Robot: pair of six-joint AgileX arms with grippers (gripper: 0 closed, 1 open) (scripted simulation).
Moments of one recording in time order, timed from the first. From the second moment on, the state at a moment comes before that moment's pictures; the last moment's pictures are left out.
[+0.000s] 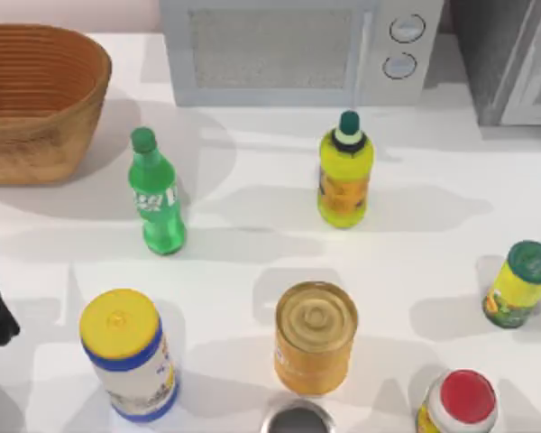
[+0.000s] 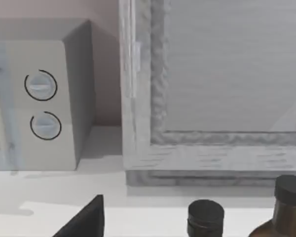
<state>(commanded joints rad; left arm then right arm) 0.00 0.00 0.00 0.00 0.00 0.00 0.00 0.00 0.00 0.00 0.00 0.00</state>
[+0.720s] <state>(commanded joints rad) -0.01 0.53 0.27 0.52 0.31 0.03 0.00 0.00 0.00 0.00 0.00 0.00</state>
